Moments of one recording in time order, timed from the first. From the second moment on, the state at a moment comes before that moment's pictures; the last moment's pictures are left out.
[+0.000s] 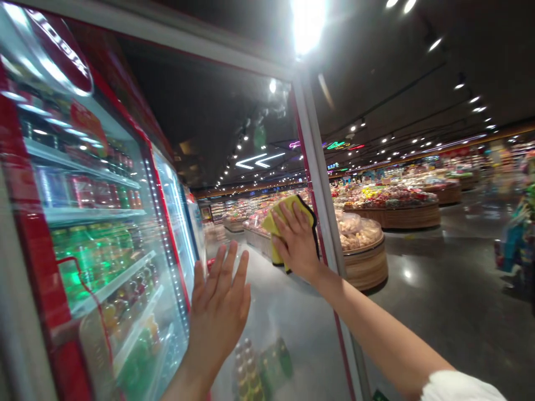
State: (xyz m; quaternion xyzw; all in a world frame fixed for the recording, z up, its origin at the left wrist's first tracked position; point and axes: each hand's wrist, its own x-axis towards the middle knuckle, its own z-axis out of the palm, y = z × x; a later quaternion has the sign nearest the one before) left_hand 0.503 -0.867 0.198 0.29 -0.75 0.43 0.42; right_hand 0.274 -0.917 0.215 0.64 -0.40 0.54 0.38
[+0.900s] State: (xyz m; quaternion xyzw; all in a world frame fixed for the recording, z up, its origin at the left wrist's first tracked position) left_hand 0.571 -0.844 0.179 0.38 -0.69 0.45 0.42; right_hand 0.334 -0.920 0.236 0.54 -0.46 0.61 0.35
